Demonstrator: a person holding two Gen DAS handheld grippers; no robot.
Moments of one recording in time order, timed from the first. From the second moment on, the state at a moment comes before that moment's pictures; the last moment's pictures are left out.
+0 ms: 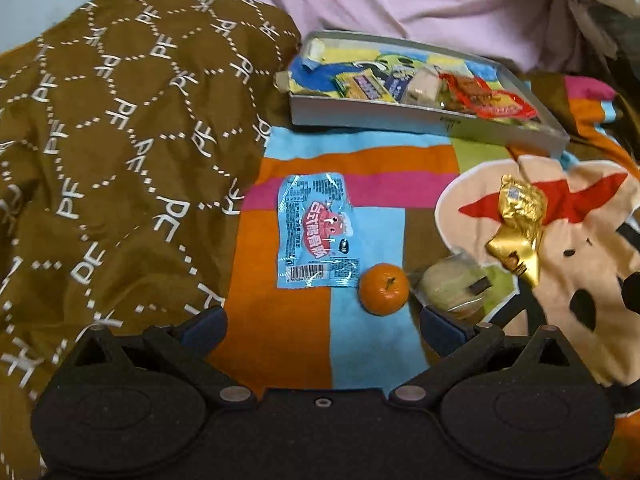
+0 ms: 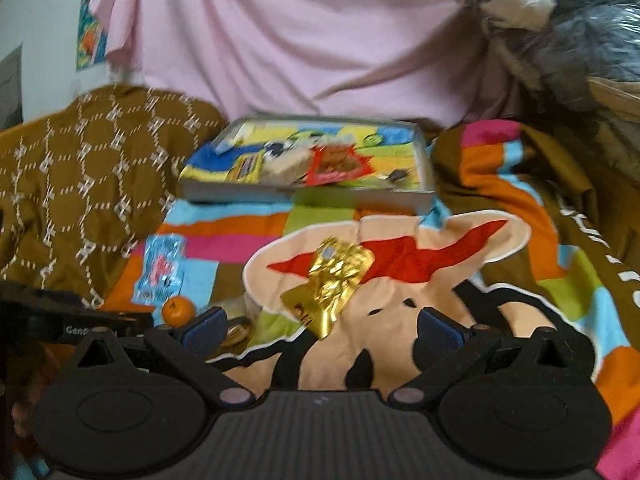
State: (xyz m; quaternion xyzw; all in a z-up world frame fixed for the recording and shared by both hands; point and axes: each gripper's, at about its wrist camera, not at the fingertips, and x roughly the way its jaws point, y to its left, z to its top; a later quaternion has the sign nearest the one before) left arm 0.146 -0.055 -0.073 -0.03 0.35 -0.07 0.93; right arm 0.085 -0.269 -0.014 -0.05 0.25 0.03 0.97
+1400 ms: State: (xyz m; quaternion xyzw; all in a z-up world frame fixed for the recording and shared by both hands) left arm 0.209 -0.073 -0.089 -0.07 0.43 -0.13 0.89; right arm 0.188 -0.218 -0.086 -0.17 0.31 0.21 0.91
